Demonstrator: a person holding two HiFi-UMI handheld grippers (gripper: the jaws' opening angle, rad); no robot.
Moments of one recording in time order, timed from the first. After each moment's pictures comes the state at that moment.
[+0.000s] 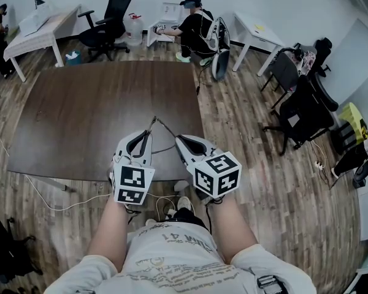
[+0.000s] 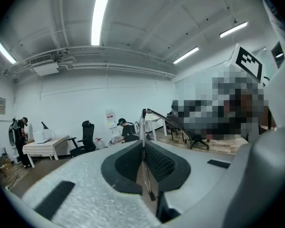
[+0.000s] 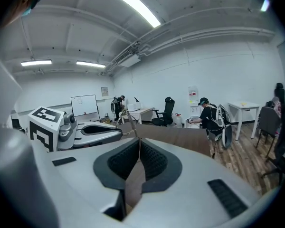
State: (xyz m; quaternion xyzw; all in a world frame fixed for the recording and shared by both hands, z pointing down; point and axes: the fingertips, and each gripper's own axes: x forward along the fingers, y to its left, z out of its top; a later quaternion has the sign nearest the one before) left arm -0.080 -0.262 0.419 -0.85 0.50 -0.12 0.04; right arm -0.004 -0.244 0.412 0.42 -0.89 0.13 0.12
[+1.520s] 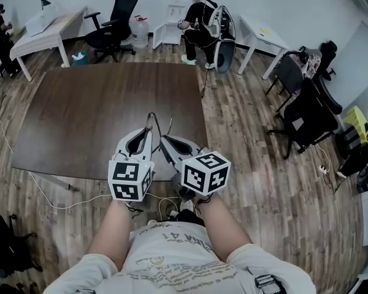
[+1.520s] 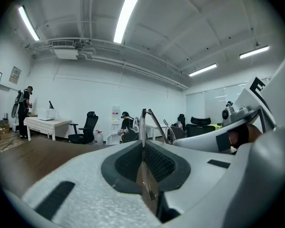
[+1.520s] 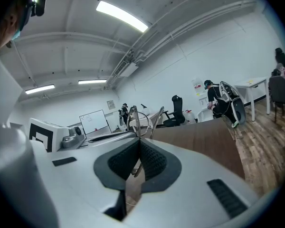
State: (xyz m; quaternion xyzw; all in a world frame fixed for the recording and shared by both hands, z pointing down) left arm -0.088 -0.260 0.407 -0.84 0.53 -0.03 -0.06; right arm -0.047 -0.238 0.411 0.37 -0.91 0.20 0.03
